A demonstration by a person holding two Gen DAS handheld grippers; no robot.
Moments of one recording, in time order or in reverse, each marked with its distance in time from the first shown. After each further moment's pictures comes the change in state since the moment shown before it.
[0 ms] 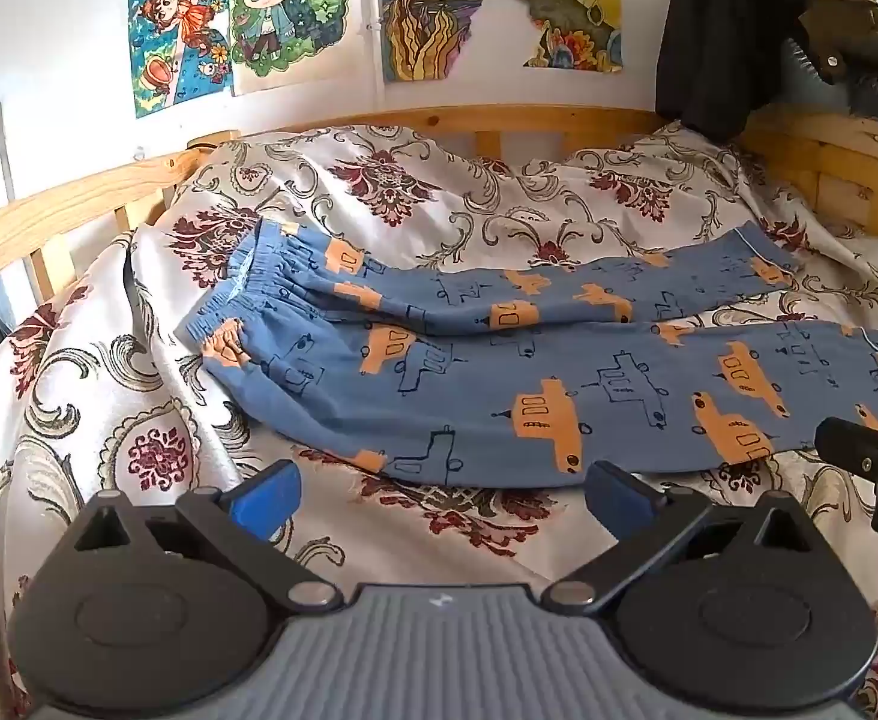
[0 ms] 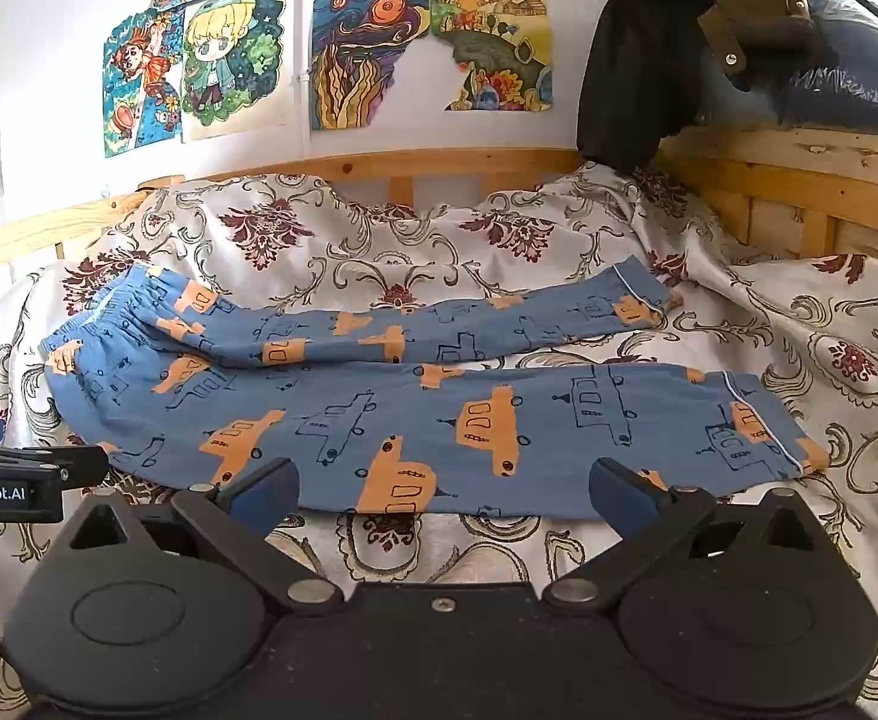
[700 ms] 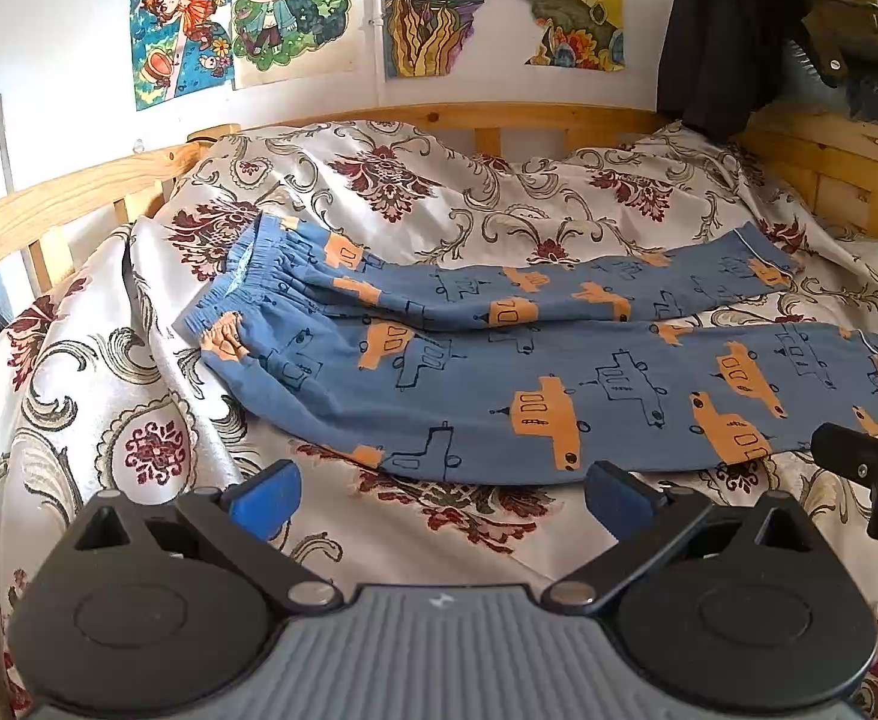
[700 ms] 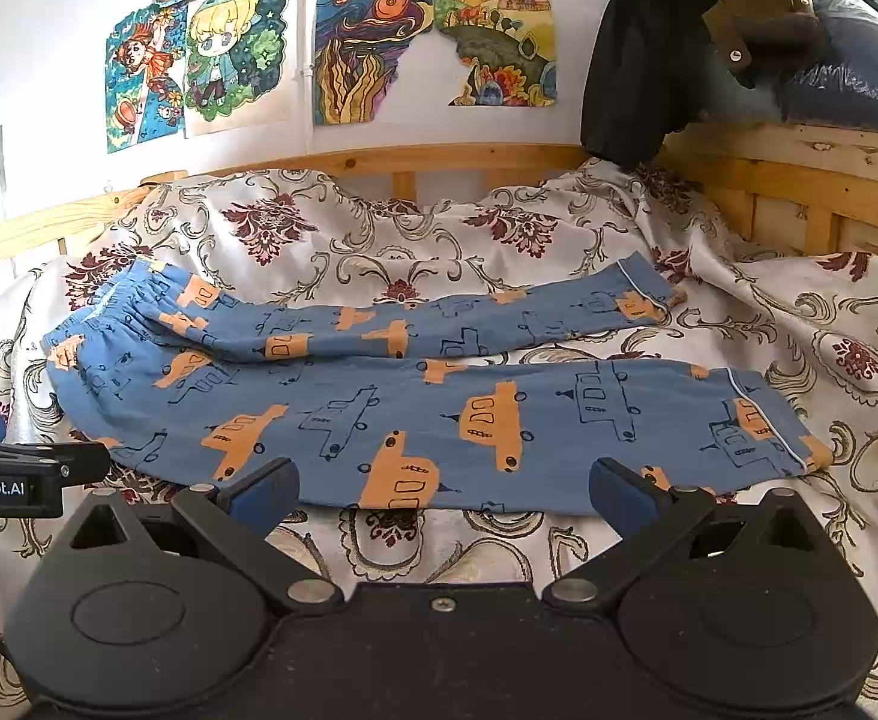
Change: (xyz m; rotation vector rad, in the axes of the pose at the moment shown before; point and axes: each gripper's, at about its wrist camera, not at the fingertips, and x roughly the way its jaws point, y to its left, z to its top) left arm -0.002 -0.003 0.001 -0.004 0.005 0.004; right arm 0.001 -0.001 0.000 -0.001 0.007 0.003
